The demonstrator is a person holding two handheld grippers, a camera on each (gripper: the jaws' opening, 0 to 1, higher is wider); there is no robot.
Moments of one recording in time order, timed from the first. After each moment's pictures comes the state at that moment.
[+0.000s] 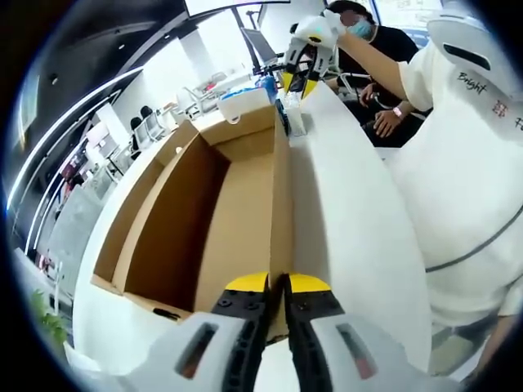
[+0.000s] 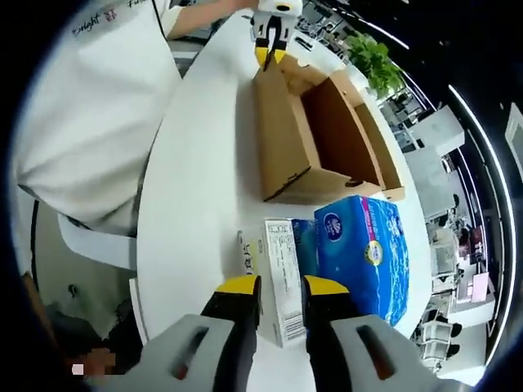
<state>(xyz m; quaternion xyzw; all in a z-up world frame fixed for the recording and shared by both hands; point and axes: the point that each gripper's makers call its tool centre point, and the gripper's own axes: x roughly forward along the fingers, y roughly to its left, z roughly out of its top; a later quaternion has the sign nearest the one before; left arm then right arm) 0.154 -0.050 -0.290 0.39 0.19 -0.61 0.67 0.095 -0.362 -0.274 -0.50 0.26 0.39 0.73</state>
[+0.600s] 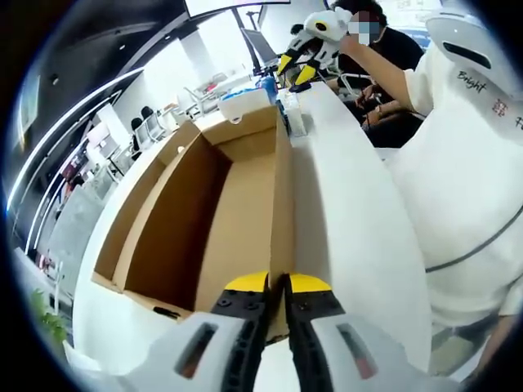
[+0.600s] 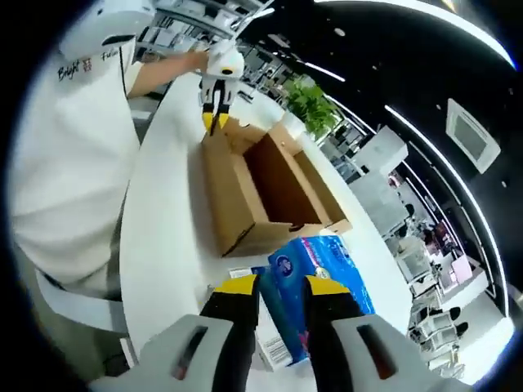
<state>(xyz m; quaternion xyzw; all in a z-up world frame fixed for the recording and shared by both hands) 0.152 -0.050 -0.290 0.38 0.19 -0.61 0.67 0.103 -0.344 -0.216 -0.38 0.10 0.32 0.86</state>
